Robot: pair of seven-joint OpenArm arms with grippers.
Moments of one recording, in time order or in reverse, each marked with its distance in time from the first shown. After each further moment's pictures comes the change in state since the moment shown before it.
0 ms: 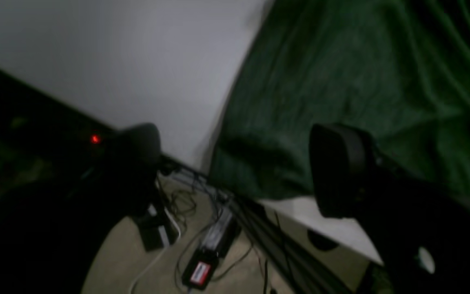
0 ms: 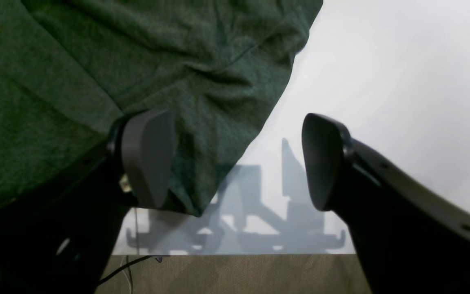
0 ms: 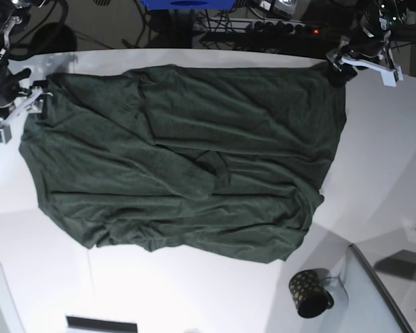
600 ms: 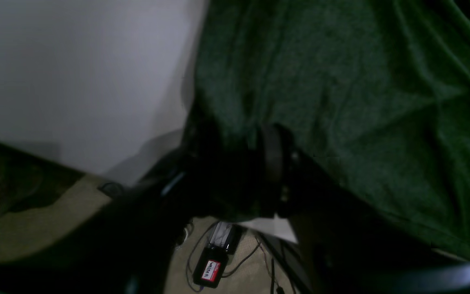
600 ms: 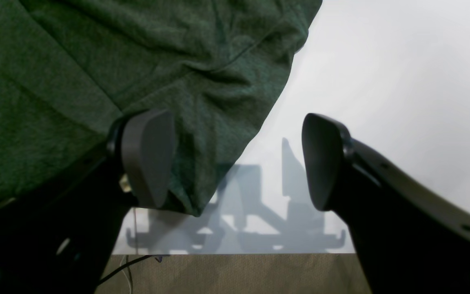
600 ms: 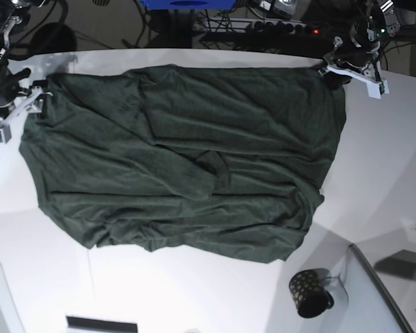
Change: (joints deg) left arm -3.3 0.6 4.0 -0.7 5.8 -0.2 -0.2; right arm 0.0 0.0 0.0 0.0 0.0 0.0 0.0
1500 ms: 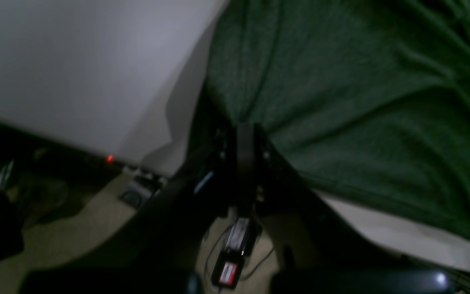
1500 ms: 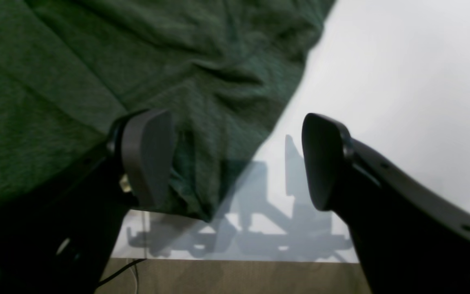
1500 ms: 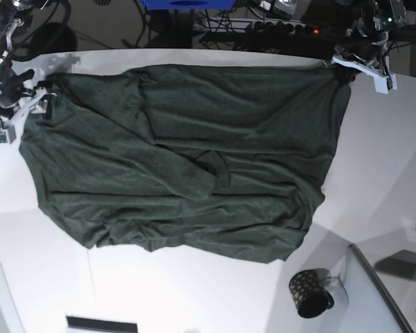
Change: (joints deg) left arm 6.3 -0.2 -0.3 9.0 0.0 0.0 0.4; right arm 0.6 -0.1 -0.8 -2.0 0.1 0.0 0.2
